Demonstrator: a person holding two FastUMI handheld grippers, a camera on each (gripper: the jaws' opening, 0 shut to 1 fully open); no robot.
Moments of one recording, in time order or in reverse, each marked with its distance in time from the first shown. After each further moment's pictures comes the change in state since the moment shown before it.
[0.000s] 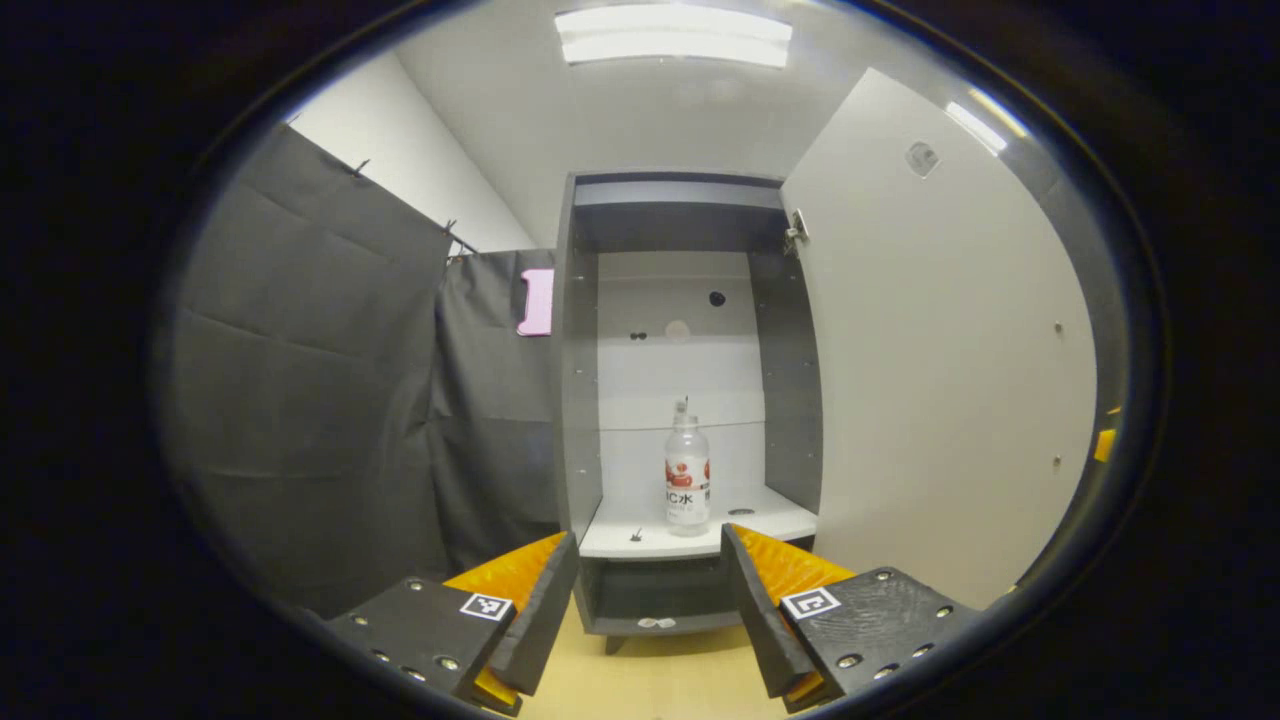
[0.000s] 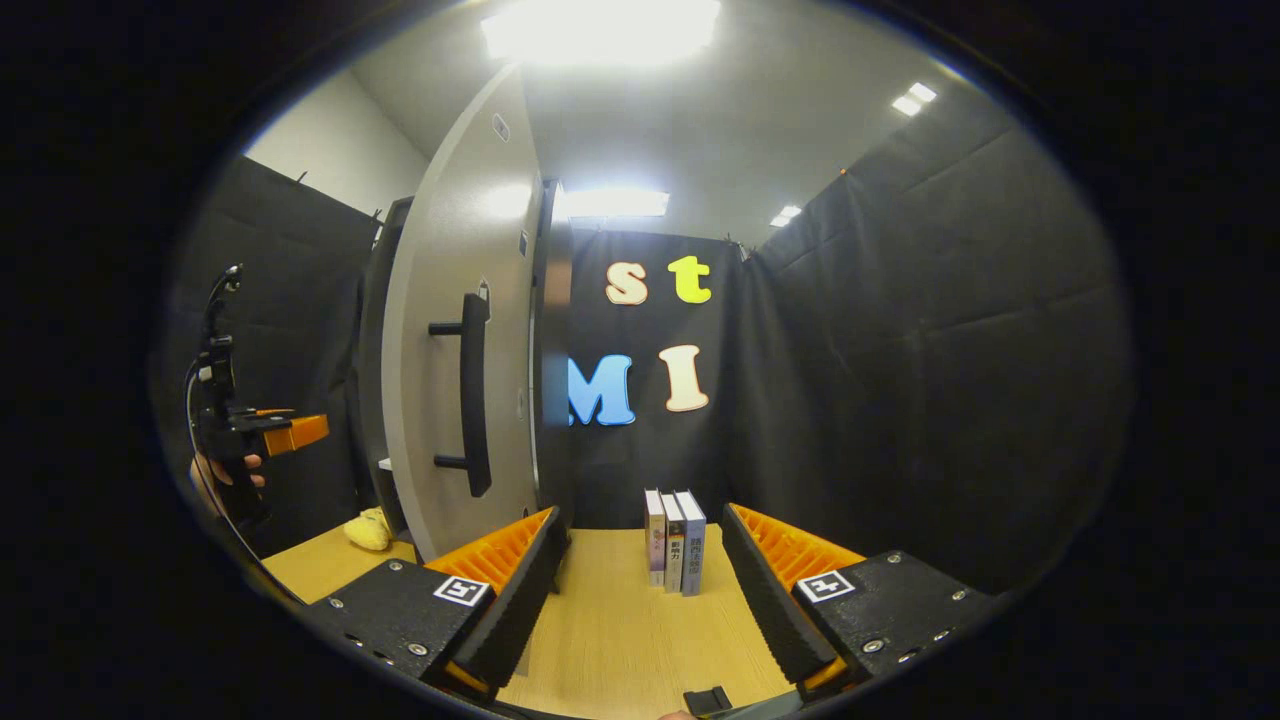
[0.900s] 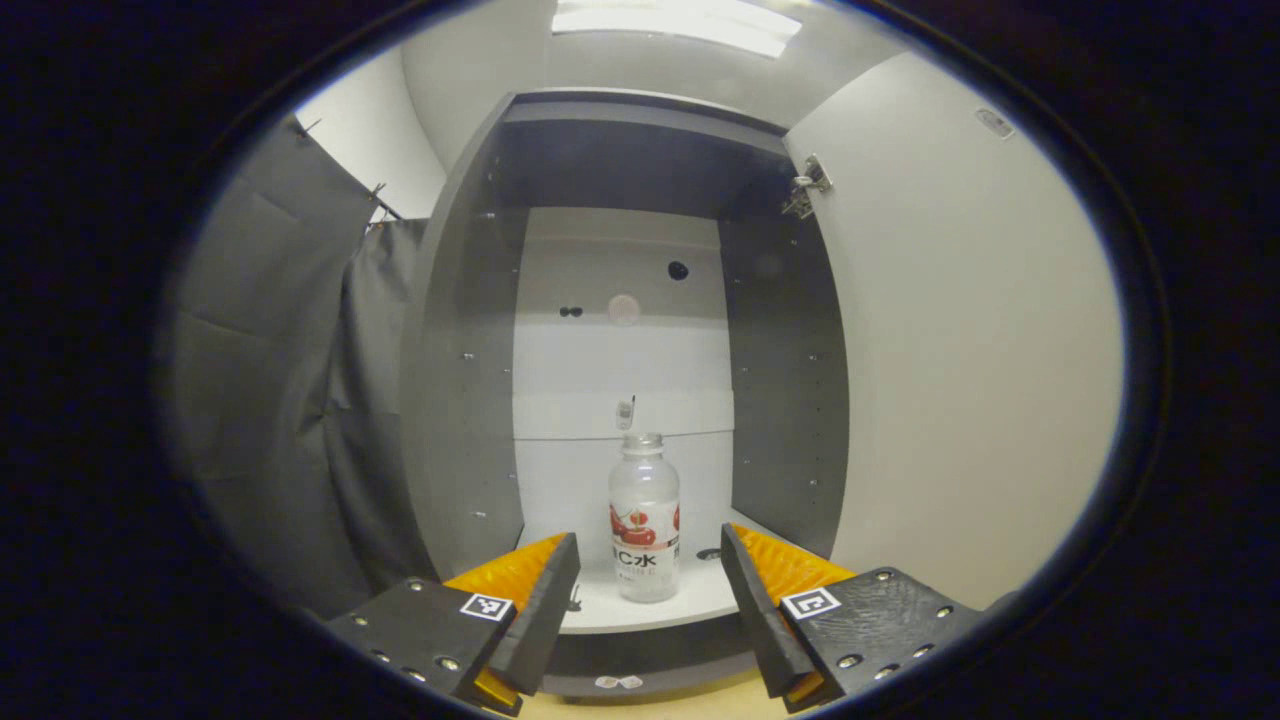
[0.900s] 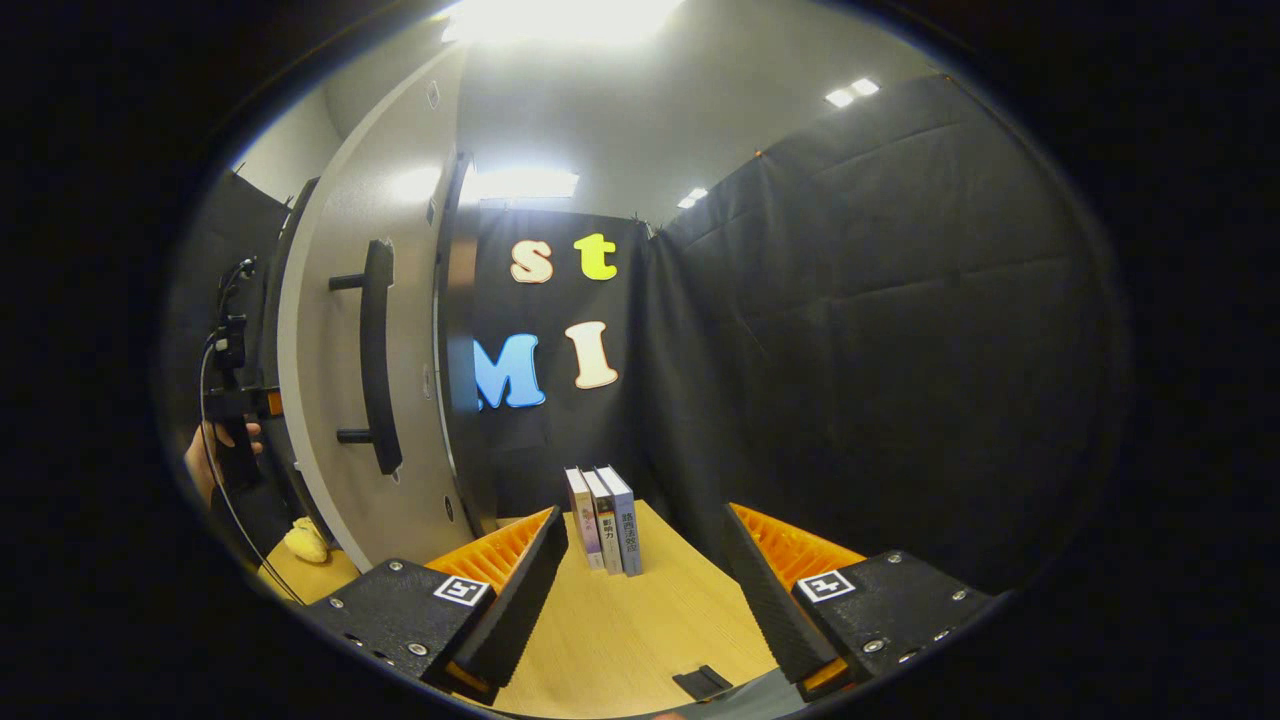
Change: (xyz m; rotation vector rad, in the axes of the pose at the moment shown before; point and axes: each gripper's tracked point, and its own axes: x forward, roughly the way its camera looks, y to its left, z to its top) left arm 0.192 -0.032 -0.028 -0.038 0.026 -0.215; right arm 0.001 -0.027 -0.029 0.041 0.066 -0.310
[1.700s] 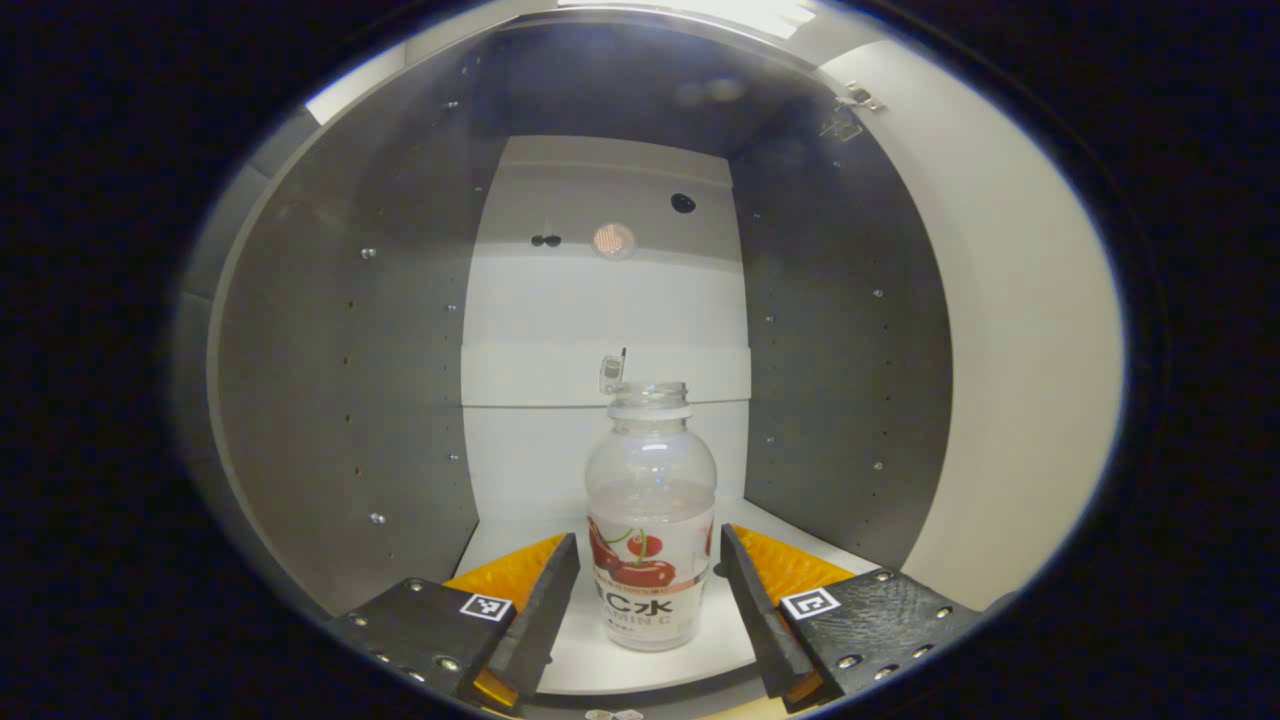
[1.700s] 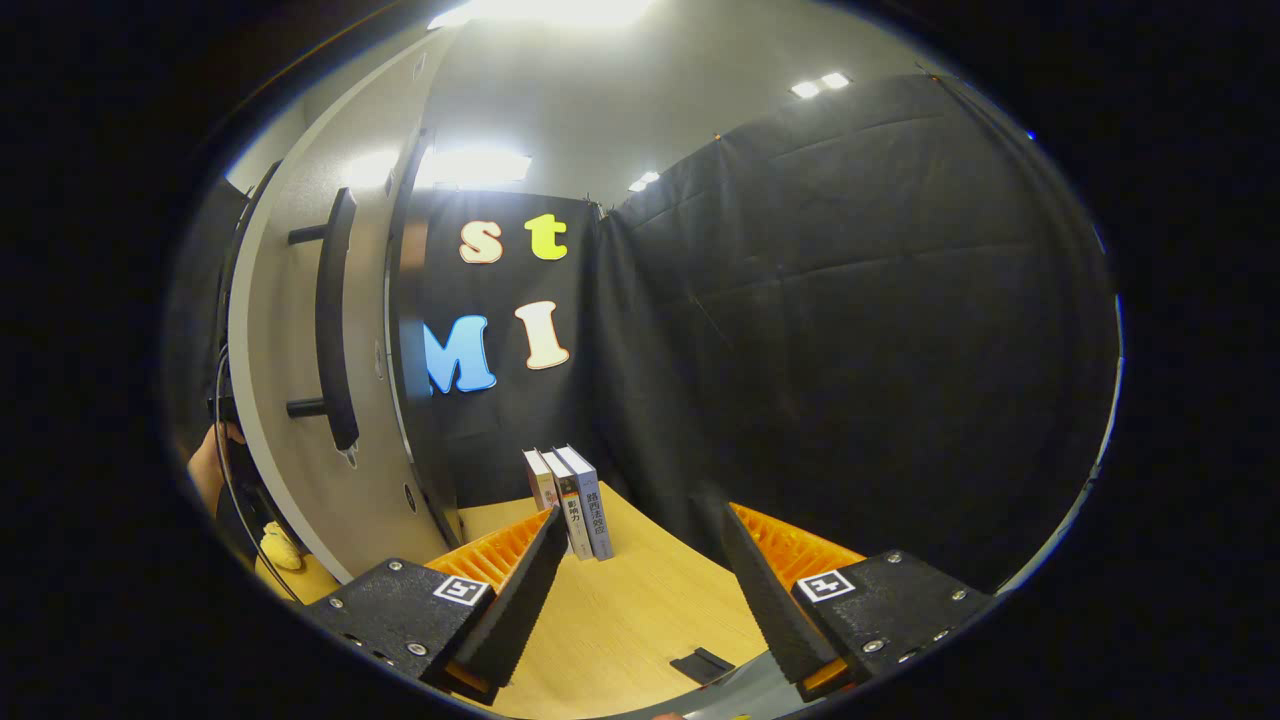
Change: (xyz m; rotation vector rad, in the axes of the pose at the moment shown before) left arm 0.108 0.011 -0.058 0.000 0.074 -0.030; right arm 0.003 0.002 -0.022 0.025 0.060 -0.136
